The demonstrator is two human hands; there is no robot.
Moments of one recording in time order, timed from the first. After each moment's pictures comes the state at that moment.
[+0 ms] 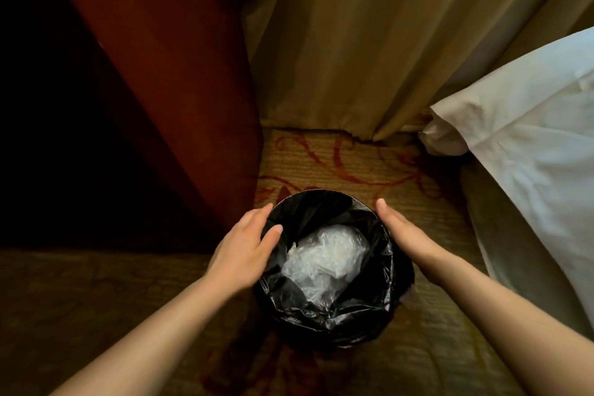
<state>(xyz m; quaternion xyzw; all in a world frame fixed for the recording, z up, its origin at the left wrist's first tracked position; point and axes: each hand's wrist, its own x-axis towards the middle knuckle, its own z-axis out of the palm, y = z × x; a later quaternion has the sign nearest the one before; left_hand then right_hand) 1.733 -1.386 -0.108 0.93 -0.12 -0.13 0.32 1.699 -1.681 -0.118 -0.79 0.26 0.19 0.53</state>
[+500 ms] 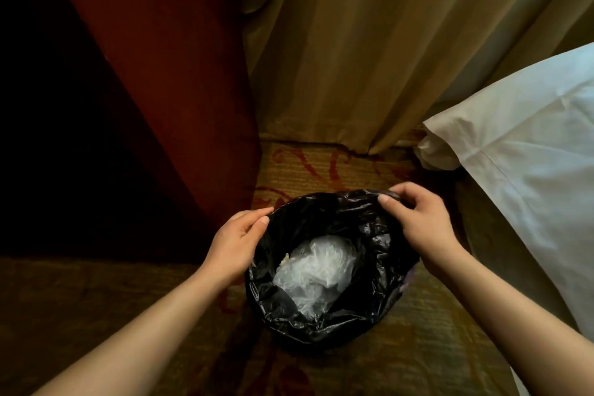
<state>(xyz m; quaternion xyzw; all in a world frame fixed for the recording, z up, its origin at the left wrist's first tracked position) 1.749 -1.390 -0.114 0.88 -0.05 -0.10 0.46 1.703 -1.686 -0.069 -0.83 0.16 -0.10 0.53</state>
